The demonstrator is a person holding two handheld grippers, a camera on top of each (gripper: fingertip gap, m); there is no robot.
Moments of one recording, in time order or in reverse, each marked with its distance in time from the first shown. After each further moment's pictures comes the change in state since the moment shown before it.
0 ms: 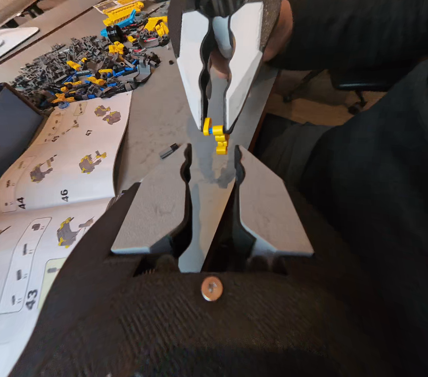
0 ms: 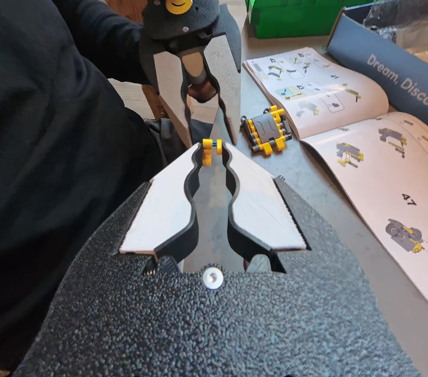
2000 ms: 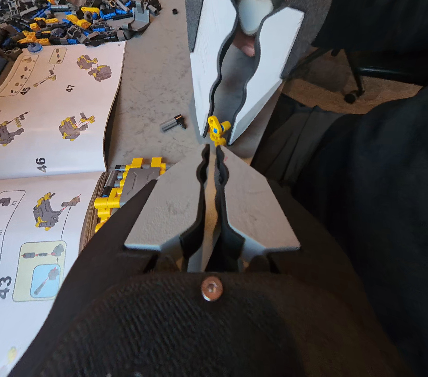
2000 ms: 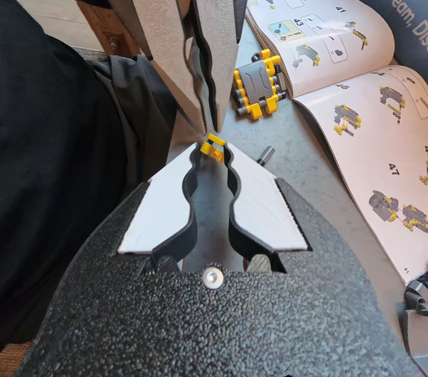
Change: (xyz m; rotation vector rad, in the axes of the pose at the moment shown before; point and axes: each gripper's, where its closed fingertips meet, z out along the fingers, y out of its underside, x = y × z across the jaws) left arm -0.012 0.031 0.012 -0.146 0.012 -0.122; right arm 0.020 0.044 0.018 -0.299 0.150 -0.081
